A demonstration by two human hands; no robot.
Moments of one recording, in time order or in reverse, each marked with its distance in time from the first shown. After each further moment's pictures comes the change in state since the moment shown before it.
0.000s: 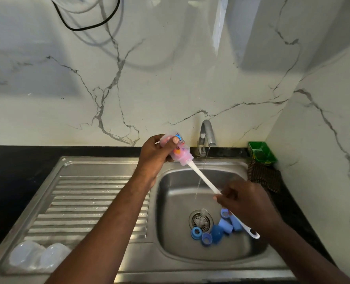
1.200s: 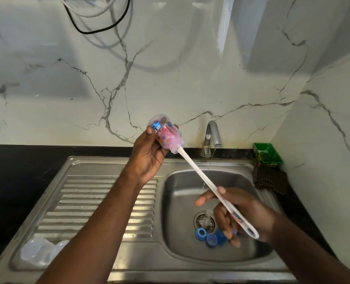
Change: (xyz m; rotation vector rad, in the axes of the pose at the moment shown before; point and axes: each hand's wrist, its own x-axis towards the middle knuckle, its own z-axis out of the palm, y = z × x) left_hand 0.003 0.019 -0.030 -0.591 -0.306 0.071; right_hand 0.000 -0.013 0.004 1.343 -0.993 0.106
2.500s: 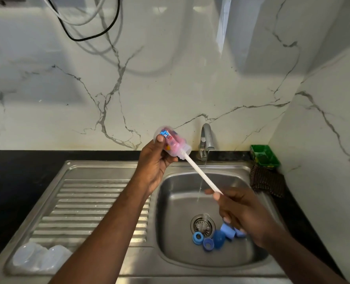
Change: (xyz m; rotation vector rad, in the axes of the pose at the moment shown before) left_hand -0.007 -0.034 0.032 0.230 0.172 -0.008; right_hand -0.019 0.004 -0.008 -0.380 0.600 -0.294
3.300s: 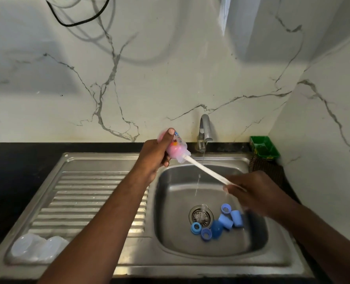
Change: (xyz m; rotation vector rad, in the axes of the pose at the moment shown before) left_hand 0.005 -0.003 0.010 0.515 0.233 -0.221; right_hand 0.017 0.001 -0.058 -0.903 -0.036 -0.257
